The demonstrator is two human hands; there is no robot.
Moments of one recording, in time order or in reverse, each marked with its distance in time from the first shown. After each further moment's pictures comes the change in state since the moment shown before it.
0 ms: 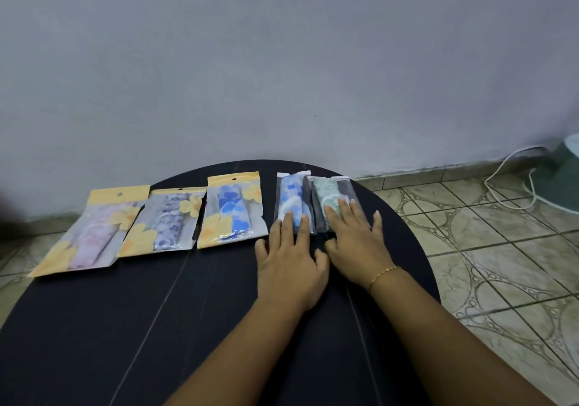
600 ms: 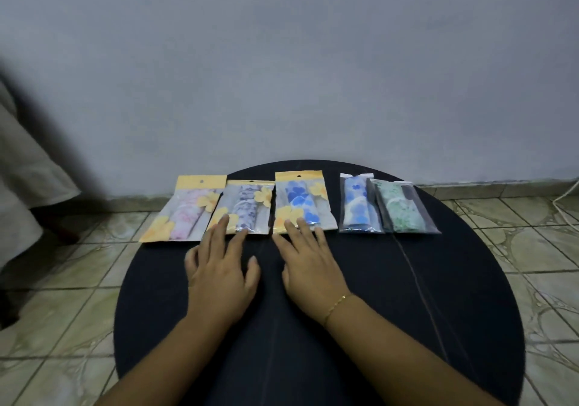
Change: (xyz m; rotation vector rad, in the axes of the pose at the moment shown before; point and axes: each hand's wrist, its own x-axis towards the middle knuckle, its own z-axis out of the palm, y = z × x) left_hand -0.071 -0.173 -0.061 0.141 0.255 -0.203; right_hand -0.034 -0.157 0.053 -0.049 0.168 -0.421
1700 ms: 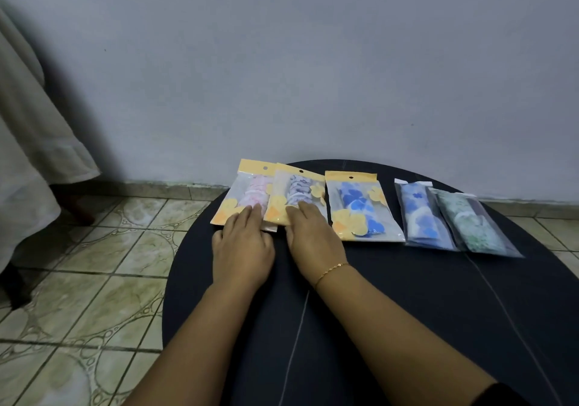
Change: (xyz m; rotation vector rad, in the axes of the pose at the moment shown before) left_hand 0.061 -0.060 0.016 -0.173 -0.098 -0.165; right_hand 0.095 -0.057 0.043 0.187 0.089 0.040
